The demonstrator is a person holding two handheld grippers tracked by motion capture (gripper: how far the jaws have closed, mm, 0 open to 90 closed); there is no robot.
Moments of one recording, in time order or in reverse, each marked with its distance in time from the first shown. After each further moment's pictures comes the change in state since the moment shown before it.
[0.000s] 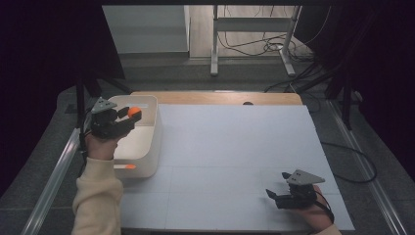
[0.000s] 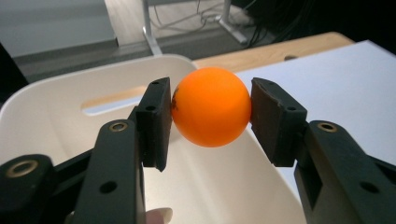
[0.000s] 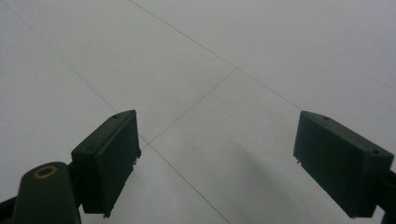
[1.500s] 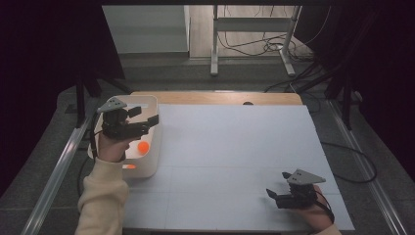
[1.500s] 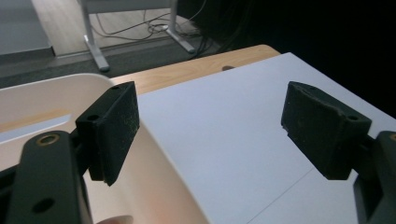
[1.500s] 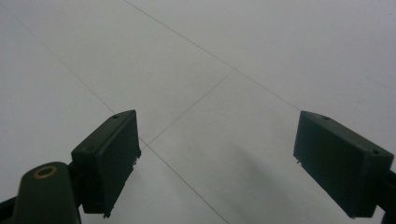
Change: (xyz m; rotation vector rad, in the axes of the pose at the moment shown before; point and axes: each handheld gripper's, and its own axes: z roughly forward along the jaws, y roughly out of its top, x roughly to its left) left arm -0.030 0.010 0.000 -0.065 -0.248 0.005; right arm -0.001 0.000 -0.001 -0.002 -0.008 0.006
